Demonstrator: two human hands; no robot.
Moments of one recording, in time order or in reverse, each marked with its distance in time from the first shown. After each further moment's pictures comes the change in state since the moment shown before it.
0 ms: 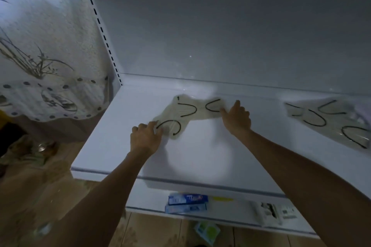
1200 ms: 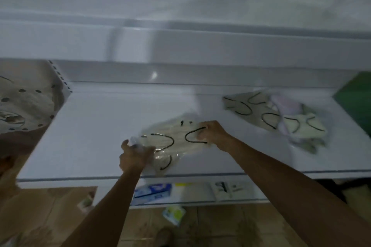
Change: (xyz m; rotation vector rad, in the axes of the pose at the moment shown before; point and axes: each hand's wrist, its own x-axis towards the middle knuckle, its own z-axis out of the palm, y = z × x) left_hand -0.087 0.122 0.027 -0.736 -0.147 -0.474; right_hand -0.058 0.111 -0.109 0.646 -0.476 0.053
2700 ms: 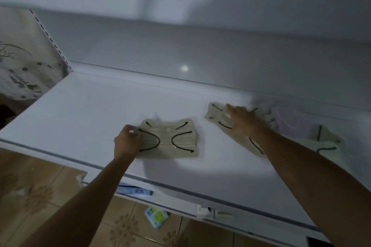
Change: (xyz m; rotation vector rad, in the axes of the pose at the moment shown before) left_hand -0.040 0.042 0.123 0.039 0.285 0.158; right_hand 0.120 0.072 -0.192 -1.293 -0.013 -0.304
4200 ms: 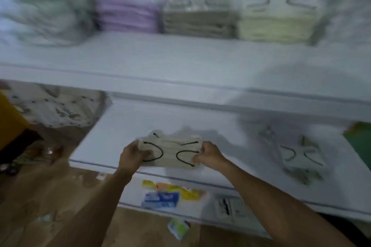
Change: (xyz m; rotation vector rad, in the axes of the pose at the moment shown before) left_hand -0.023 -0.001 -0.218 -0.321 -0.265 0.062; right_hand -0.159 -0.240 -0.097 0.998 -0.073 0.069
